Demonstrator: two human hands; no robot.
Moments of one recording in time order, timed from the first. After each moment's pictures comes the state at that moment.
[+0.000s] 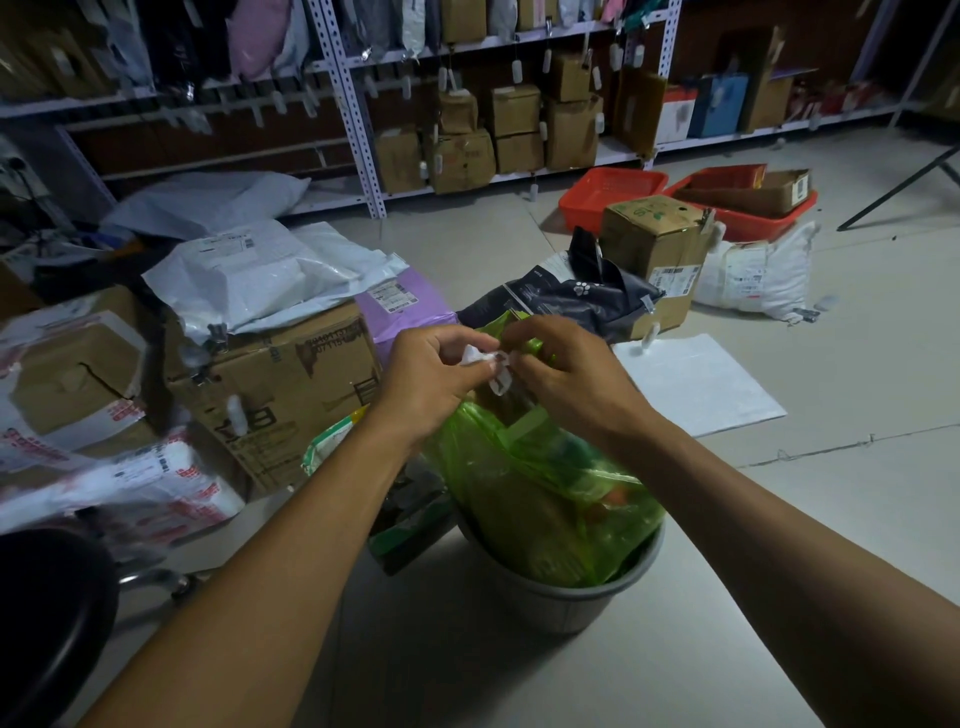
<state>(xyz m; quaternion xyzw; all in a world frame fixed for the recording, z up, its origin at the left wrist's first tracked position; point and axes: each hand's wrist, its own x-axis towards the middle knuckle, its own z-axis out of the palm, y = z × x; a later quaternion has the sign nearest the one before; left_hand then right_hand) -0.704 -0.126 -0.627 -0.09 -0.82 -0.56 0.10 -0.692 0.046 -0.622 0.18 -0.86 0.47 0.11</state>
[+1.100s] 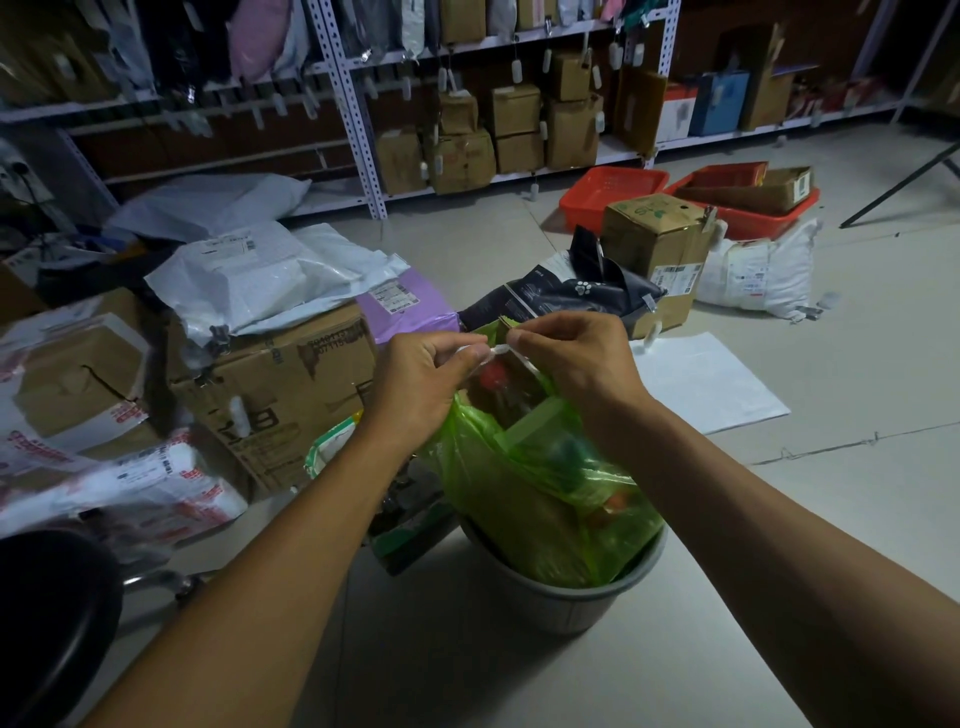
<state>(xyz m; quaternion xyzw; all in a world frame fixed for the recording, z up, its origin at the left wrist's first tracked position) -0.707 -0.137 -0.635 -0.08 -0.82 -0.55 0.12 -0.702 0.041 -0.623 0.01 -0.73 0.69 0.05</state>
